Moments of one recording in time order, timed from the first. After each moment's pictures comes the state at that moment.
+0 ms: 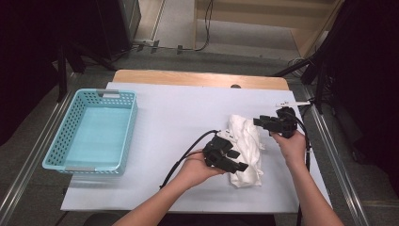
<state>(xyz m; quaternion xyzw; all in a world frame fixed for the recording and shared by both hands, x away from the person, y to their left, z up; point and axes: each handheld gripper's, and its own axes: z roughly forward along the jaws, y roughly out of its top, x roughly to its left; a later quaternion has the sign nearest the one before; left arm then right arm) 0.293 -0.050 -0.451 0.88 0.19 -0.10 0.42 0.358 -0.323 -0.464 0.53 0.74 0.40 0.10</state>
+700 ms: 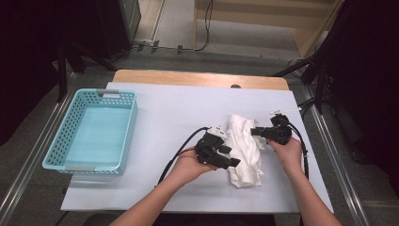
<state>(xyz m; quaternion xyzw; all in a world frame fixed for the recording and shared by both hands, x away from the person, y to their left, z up) 0.305 -0.031 -0.455 0.88 0.22 -0.09 0.42 0.358 -0.316 -0.496 0.54 0.76 0.36 0.03</state>
